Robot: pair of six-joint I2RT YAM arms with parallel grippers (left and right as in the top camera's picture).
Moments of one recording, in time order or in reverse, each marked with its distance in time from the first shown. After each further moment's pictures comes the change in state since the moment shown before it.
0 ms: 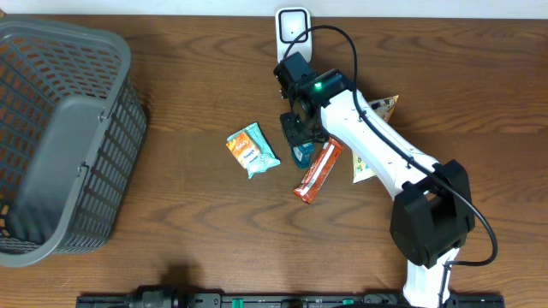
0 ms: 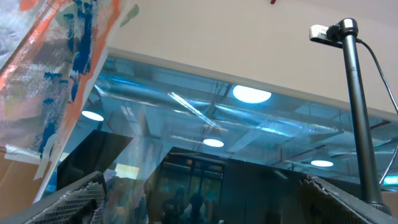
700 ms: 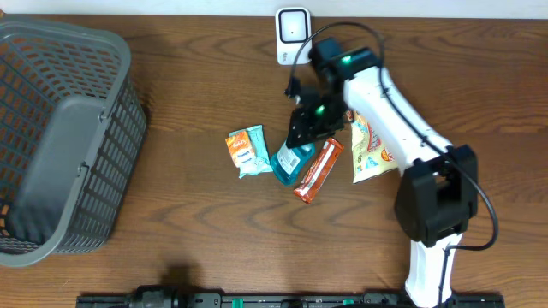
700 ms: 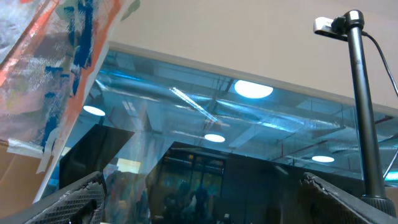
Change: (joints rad) left arm 0.000 0.000 0.000 -0.023 0.000 0.000; right arm -0.191 0.077 0.136 -0.221 -0.597 -0.359
